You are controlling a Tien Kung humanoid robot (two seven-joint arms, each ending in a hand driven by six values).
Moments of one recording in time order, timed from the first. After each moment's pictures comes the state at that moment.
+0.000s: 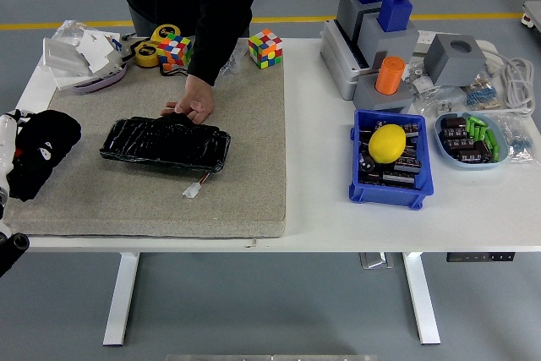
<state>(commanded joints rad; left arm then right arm) -0.33 0.48 -0.96 -0.89 1.62 0.61 0.05 0.12 -0.44 0.87 0.35 -0.20 -0.09 -0.13</state>
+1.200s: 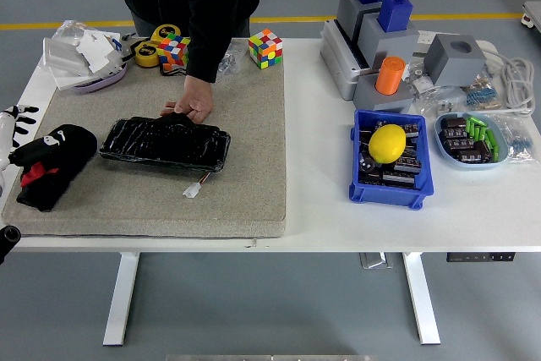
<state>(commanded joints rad) -0.35 0.51 -0.98 -0.90 1.61 0.53 0.06 0.12 -0.44 0.87 0.35 -0.19 -0.09 -0.13</state>
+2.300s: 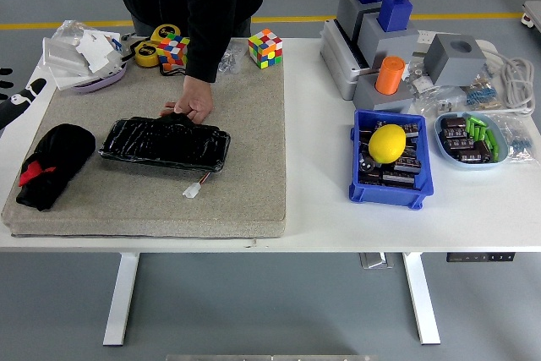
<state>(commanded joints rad) -0.18 0.60 -1.24 -1.37 1.56 0.46 0.22 0.11 -0.43 0.86 0.34 -0.19 -0.09 -0.13</state>
